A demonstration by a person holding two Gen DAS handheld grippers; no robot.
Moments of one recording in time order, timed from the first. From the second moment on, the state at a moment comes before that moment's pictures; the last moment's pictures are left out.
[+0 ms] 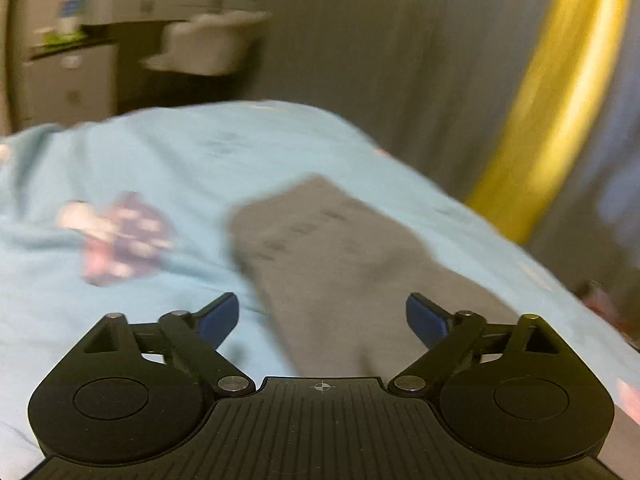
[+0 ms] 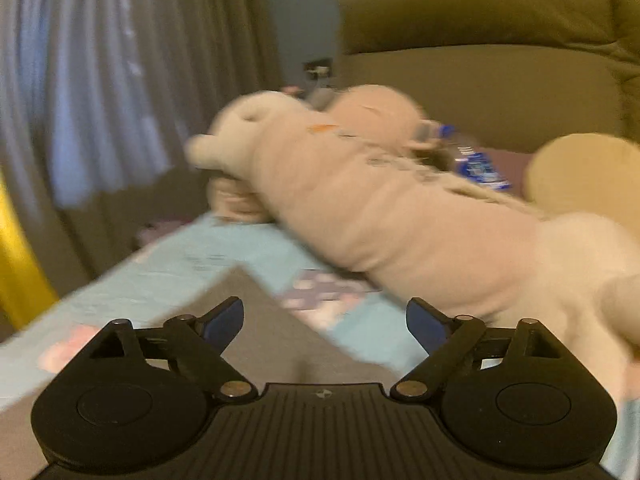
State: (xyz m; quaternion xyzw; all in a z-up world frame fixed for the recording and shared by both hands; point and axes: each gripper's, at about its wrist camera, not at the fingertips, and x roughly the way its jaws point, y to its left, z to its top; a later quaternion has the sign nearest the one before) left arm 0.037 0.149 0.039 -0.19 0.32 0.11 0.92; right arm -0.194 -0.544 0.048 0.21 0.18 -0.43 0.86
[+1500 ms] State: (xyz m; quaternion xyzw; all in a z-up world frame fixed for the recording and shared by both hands) left arm 0.108 -0.008 -0.046 0.03 0.36 0.02 0.93; right arm -0.062 -0.528 -0.042 0.10 0.40 -0.28 0.87
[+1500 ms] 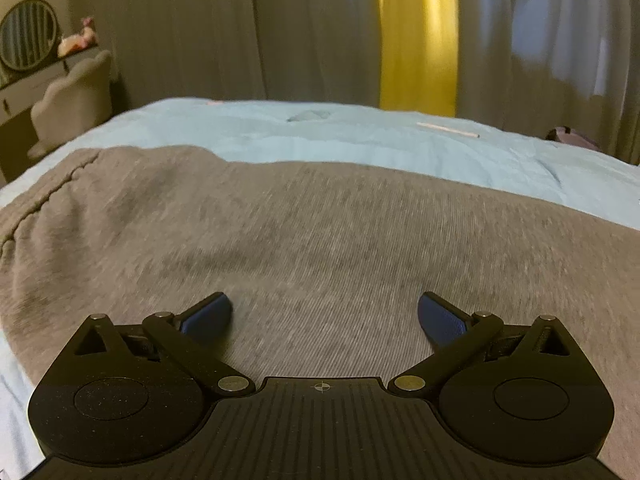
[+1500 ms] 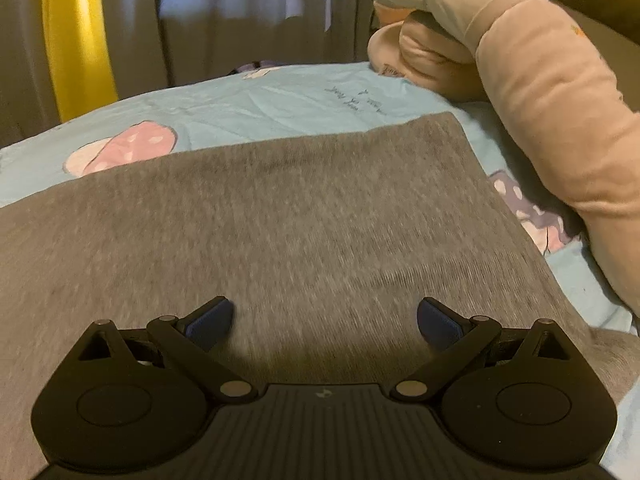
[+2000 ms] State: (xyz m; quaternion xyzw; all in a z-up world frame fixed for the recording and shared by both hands) left arm 0.054 0.039 0.003 -0.17 0.36 0.05 0.92; right arm -0.262 -0.597 -0.034 0.54 0.14 -0.24 0.80
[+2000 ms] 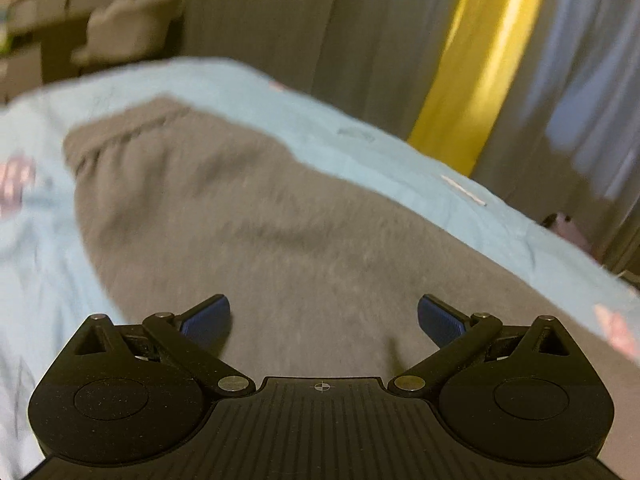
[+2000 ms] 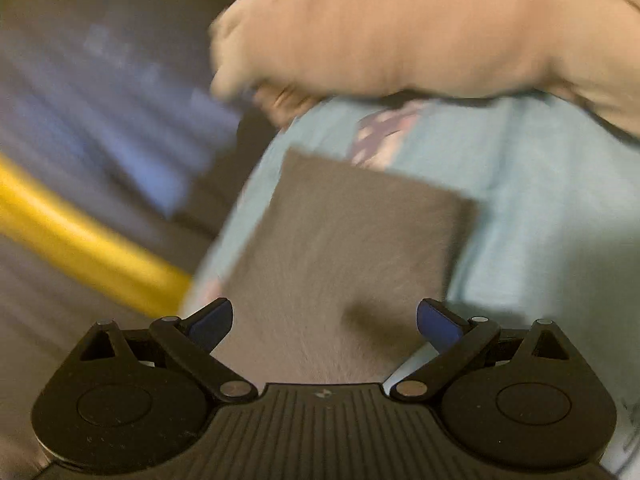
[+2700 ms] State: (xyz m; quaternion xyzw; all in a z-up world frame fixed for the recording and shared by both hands) left arm 0.054 0.030 -0.006 -0.16 0.41 0.07 0.89; right arm -0.303 -0.644 -0.058 0.56 0.10 -0.29 0.77
